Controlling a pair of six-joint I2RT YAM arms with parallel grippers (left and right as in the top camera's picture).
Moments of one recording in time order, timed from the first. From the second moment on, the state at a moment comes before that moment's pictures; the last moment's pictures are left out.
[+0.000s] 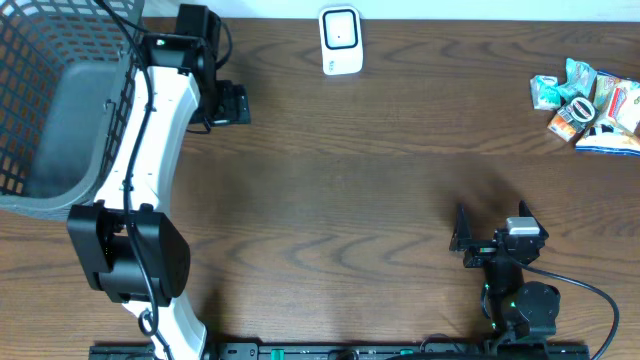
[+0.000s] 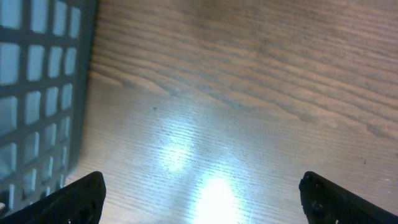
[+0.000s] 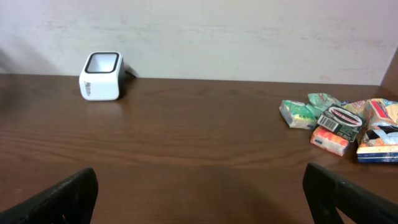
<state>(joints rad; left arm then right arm) -0.11 1.92 1.82 -1.26 -0.11 -0.27 0.04 0.01 0.01 -0.07 0.01 -0.01</state>
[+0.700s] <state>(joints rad) -0.19 1.42 1.21 -0.88 -0.09 -0.28 0.04 0.01 0.01 -0.07 0.01 -0.01</state>
